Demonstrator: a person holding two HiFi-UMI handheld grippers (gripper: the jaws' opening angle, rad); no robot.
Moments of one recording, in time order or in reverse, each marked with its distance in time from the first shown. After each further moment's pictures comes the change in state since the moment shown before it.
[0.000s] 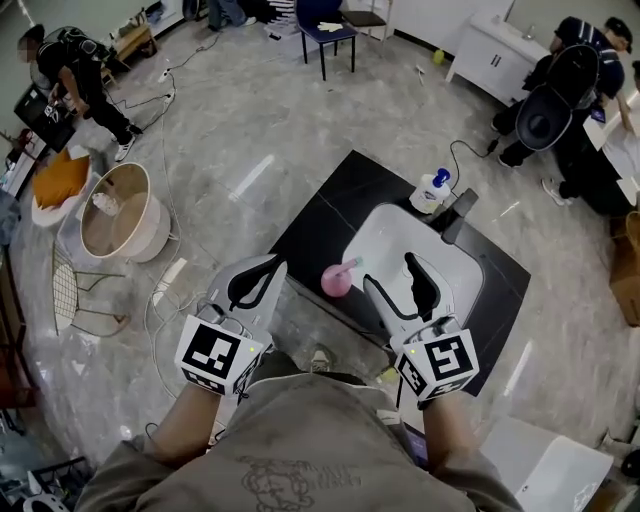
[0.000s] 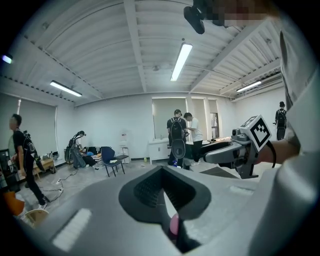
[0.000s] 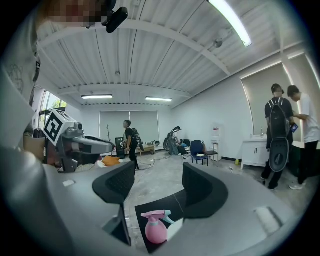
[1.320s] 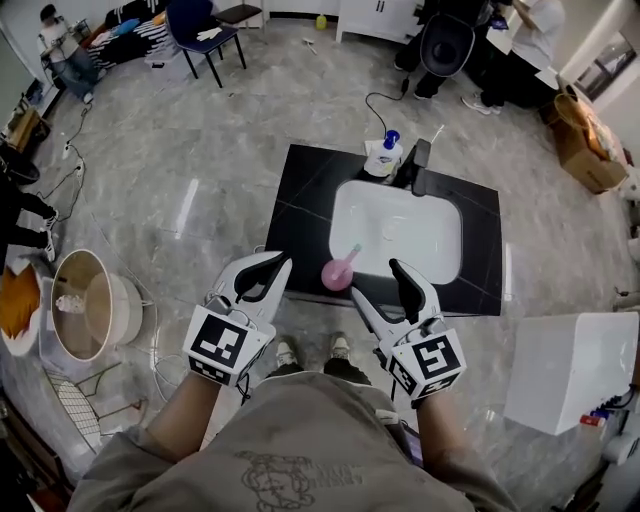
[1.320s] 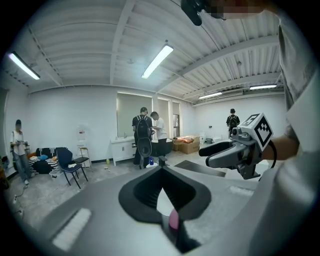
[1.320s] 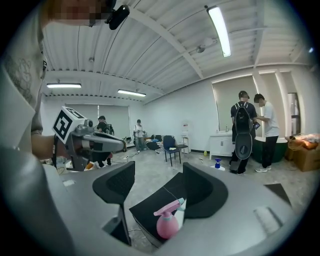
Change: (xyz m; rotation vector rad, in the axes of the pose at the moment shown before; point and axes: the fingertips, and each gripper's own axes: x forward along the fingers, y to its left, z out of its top) left arm 0.041 0.039 -0.020 0.106 0.023 -0.492; right arm 0.020 0.052 -0.027 0.102 0.045 -0.383
